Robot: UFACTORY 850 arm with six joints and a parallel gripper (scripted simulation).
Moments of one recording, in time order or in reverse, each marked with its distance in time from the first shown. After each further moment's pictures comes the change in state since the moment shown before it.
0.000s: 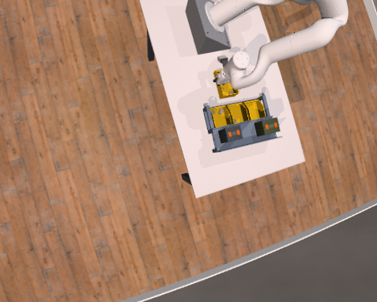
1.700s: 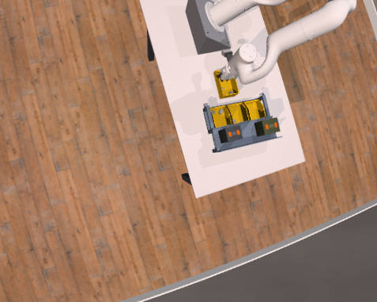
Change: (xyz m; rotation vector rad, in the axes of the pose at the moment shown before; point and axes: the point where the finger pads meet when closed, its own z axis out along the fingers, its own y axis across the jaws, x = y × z) arm 0.000 0.000 -0.072 0.000 0.000 0.000
